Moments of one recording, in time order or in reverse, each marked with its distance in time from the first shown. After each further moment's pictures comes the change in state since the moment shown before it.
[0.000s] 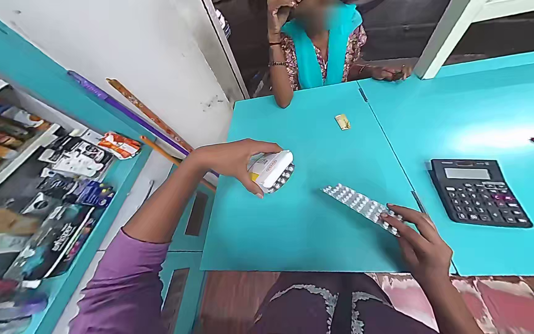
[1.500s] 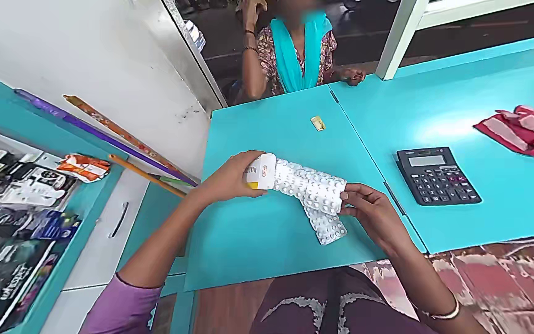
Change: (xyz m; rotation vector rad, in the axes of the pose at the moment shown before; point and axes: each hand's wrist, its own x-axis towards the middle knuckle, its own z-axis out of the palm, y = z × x) left_hand 0.017 -0.028 0.061 0.235 0.391 -0.203; right_hand 0.069 -0.044 0.012 1.055 -0.051 1.017
